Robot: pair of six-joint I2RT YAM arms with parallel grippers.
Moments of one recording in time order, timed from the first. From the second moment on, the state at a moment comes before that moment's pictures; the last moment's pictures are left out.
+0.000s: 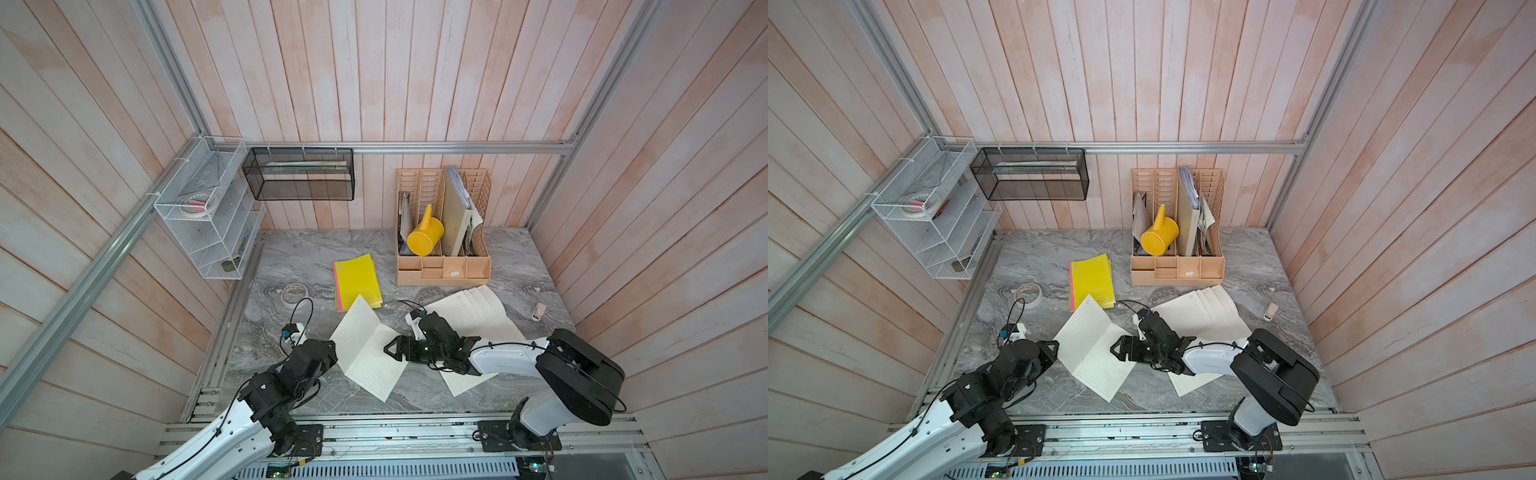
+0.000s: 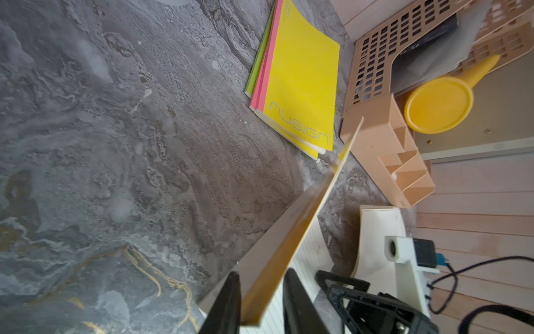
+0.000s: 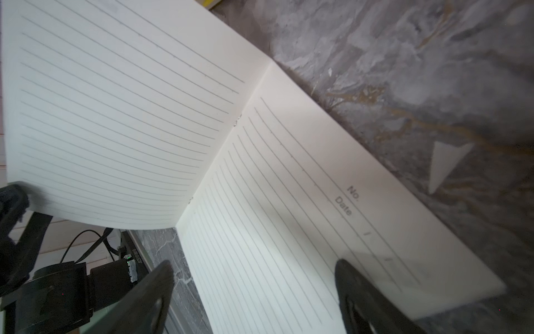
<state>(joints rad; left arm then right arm) -0.77 0.56 0.42 -0.55 -0.32 -1.22 0.88 1.56 0.58 0.25 -0.29 0.91</state>
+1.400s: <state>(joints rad) -0.41 1.02 0.66 -0.18 0.14 -0.80 0.85 1.55 0.56 0.27 -0.32 0.87</state>
